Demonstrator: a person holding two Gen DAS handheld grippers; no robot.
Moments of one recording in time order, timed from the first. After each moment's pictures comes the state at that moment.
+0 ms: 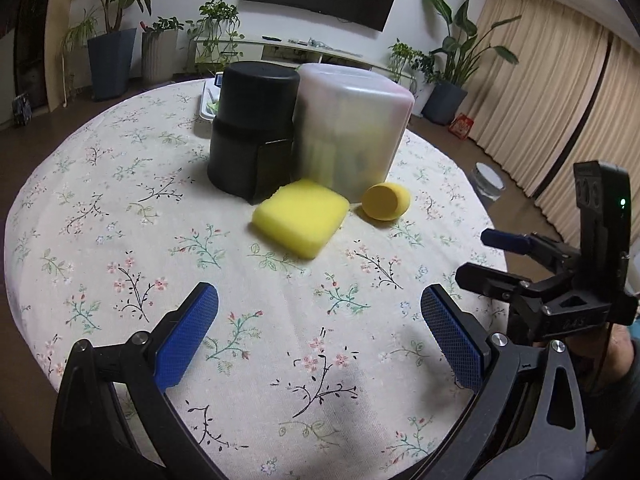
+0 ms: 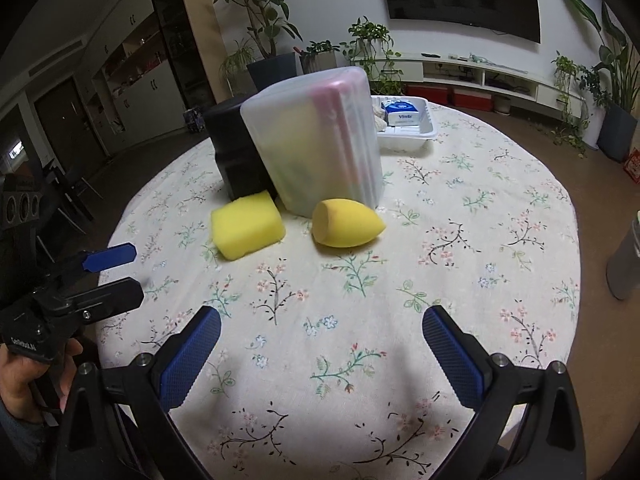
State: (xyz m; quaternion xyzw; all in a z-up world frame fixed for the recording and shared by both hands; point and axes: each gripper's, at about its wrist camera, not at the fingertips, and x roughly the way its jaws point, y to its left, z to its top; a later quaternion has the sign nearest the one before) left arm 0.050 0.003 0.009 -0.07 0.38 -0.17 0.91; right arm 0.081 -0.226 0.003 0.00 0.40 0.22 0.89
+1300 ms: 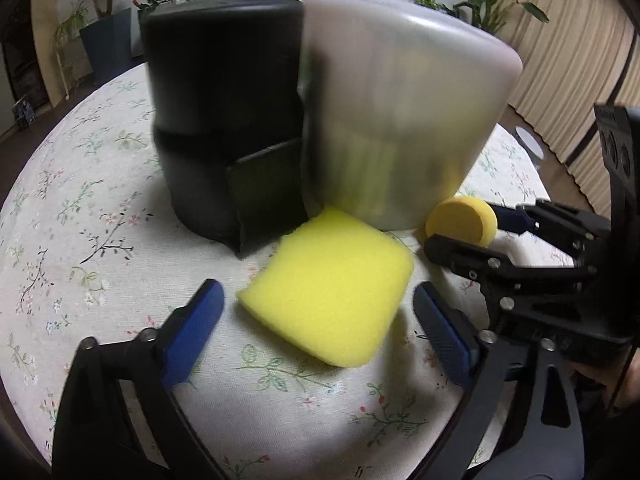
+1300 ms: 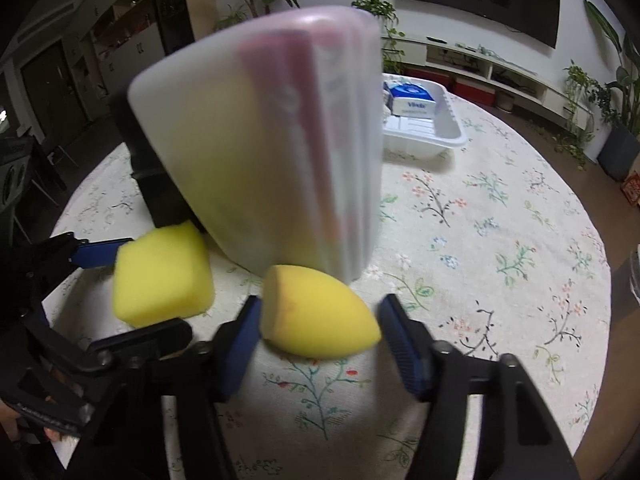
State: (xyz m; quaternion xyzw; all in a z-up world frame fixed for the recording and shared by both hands) left arm 0.151 -0.023 -0.025 -0.03 0.45 -0.13 0.88; right arm 0.182 -0.190 -0.029 -0.06 0.44 0.20 0.87
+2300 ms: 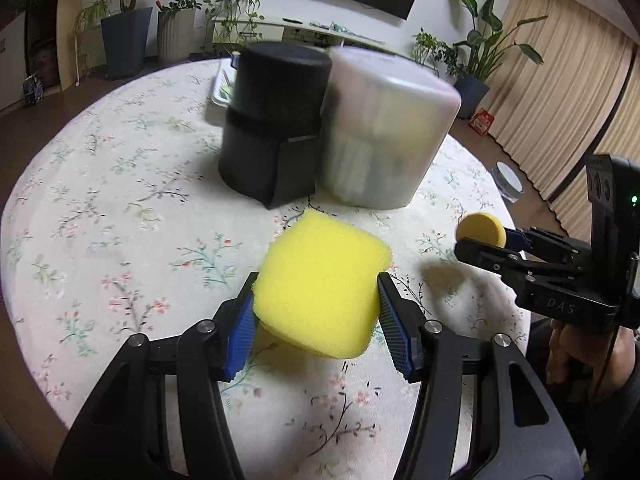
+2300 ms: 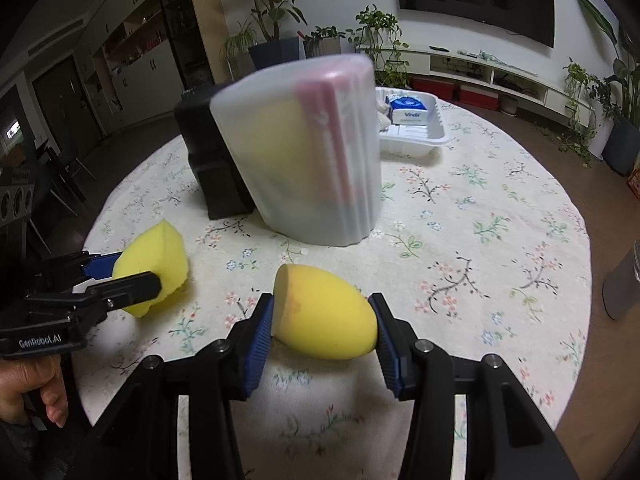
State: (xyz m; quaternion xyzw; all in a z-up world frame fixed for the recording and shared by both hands) left arm 0.081 0.014 0.005 -0.08 0.42 -0.14 0.90; right arm 0.118 -0.218 0.000 -0.03 0.42 0.22 0.88
